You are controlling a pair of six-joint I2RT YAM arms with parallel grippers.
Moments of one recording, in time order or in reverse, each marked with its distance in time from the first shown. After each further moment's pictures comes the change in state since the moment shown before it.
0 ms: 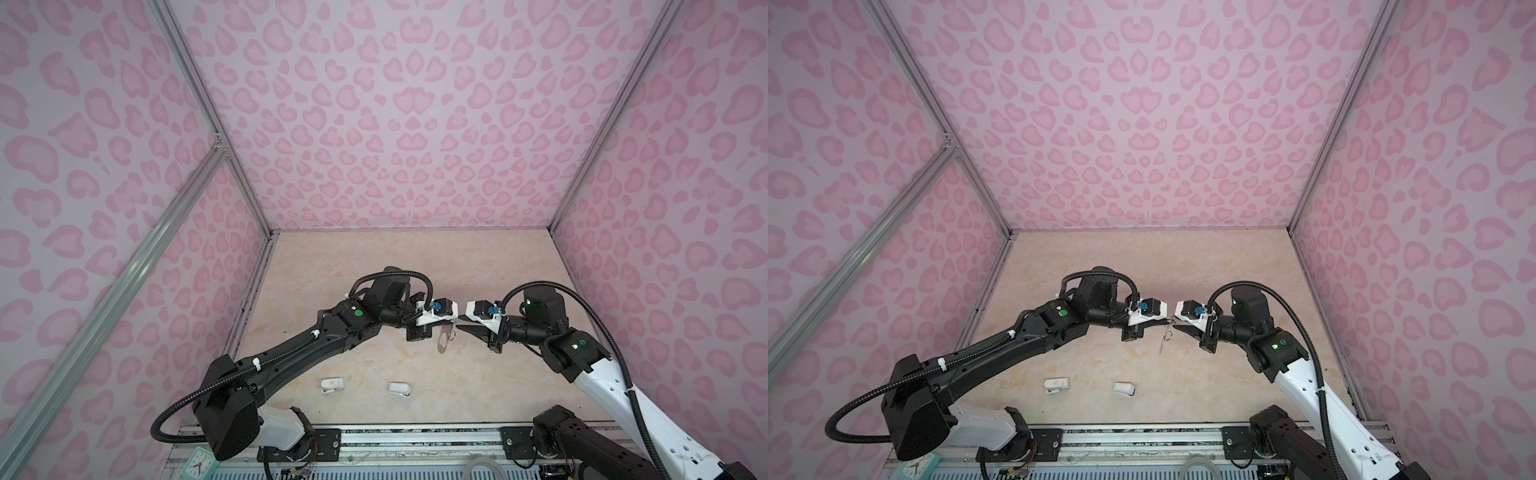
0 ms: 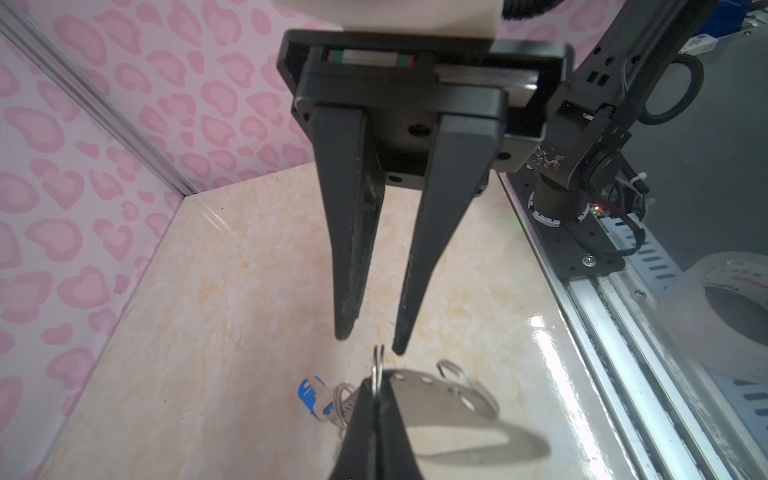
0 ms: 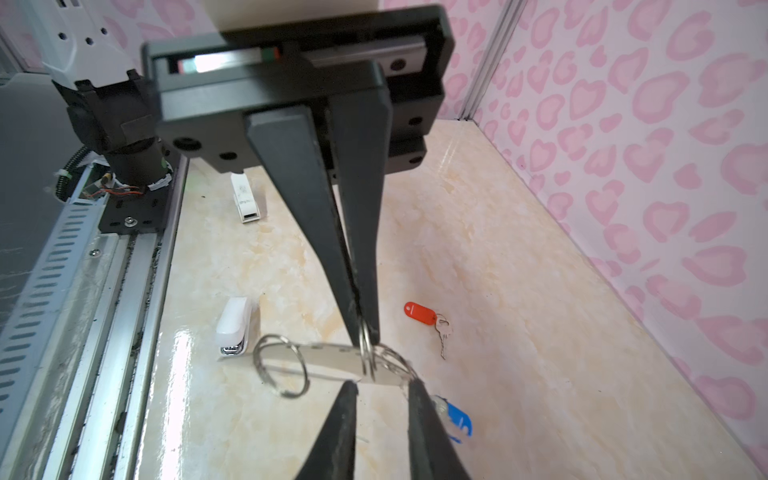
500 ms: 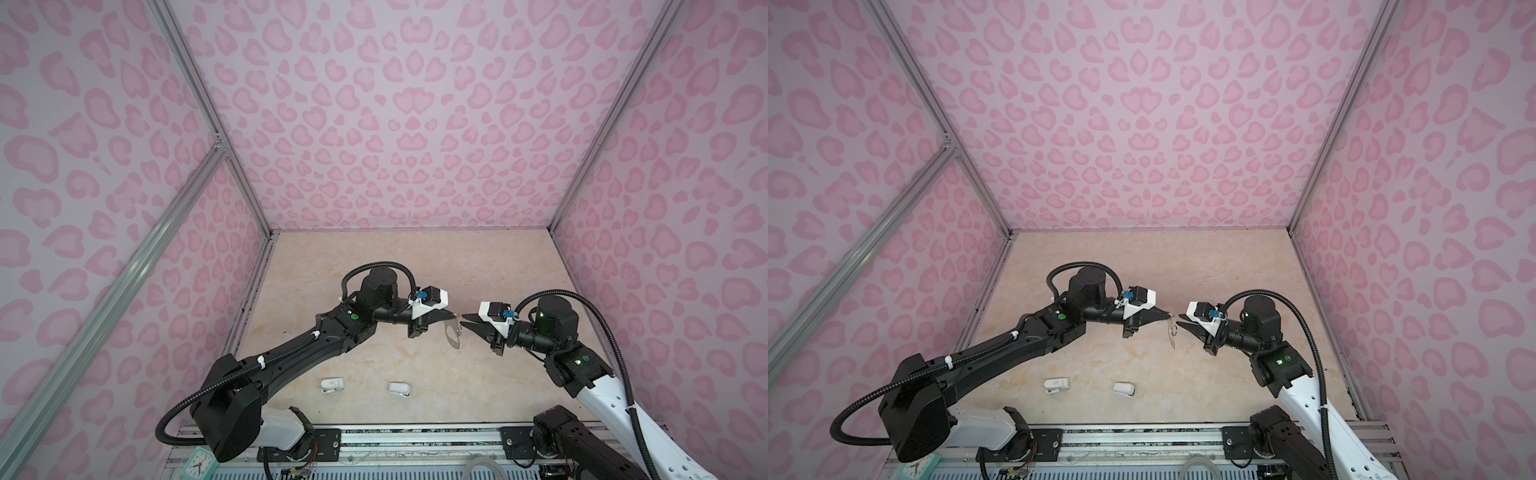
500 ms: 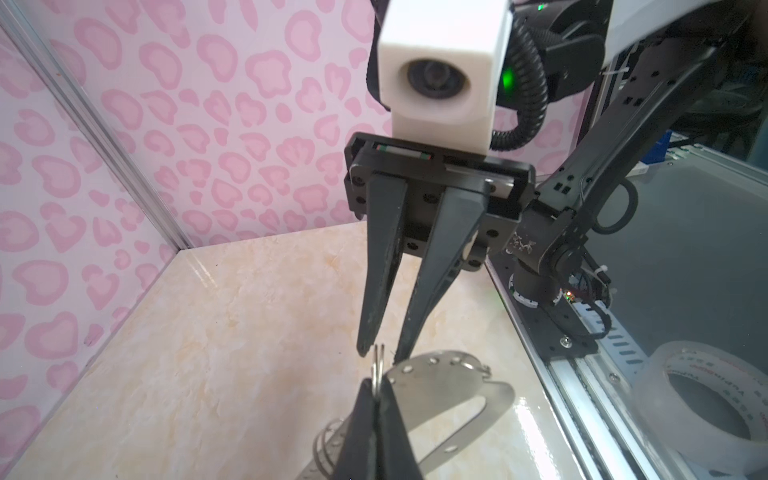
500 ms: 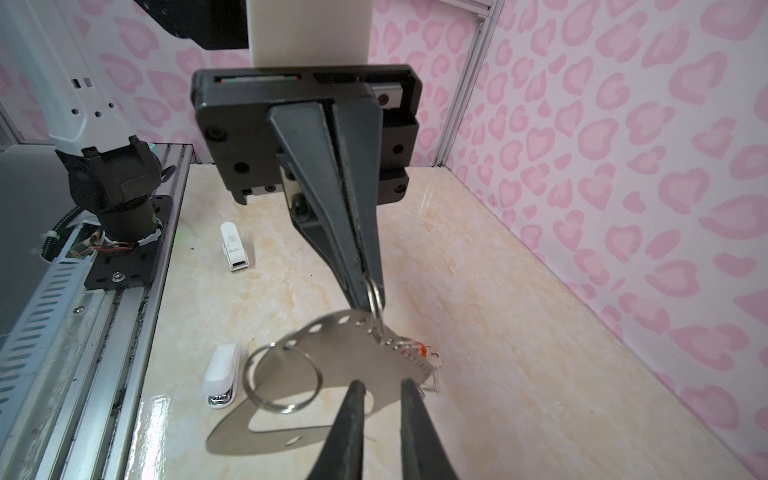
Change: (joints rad) left arm 0.047 -0.006 -0.102 0.362 0.184 -0.242; right arm -0.043 -0.096 -0.143 0.259 -0.084 0.172
